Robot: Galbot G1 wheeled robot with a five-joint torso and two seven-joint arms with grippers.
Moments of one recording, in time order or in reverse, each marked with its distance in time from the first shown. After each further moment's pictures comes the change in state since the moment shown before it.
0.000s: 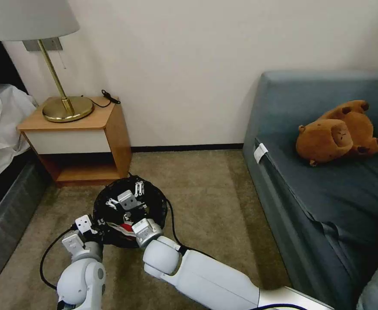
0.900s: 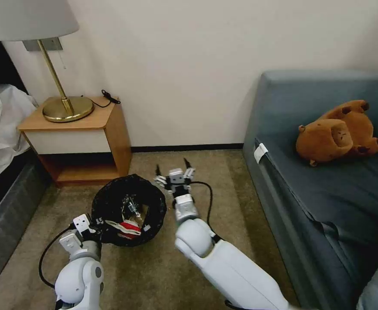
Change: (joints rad) left arm -0.012 0.000 -0.021 0.011 -0.032 0.004 0.010; right arm -0.210 -0.106 0.405 0.202 0.018 -0.146 0.038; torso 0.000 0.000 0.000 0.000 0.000
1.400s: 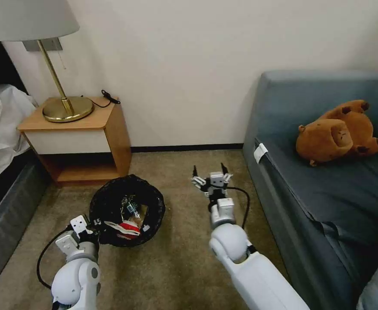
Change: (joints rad) left arm -0.005 0.016 -0.012 0.003 -0.030 0.009 0.006; right arm -0.190 -0.042 0.294 0.083 -0.006 0.110 -0.188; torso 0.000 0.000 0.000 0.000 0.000
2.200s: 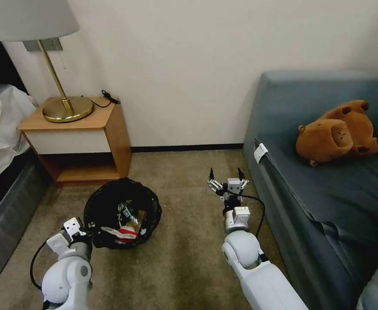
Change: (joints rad) left arm -0.029 0.040 -0.057 0.005 -0.155 0.135 -0.108; right arm -0.043 0.025 0.064 -0.052 -0.049 0.111 -0.004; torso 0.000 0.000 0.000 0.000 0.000
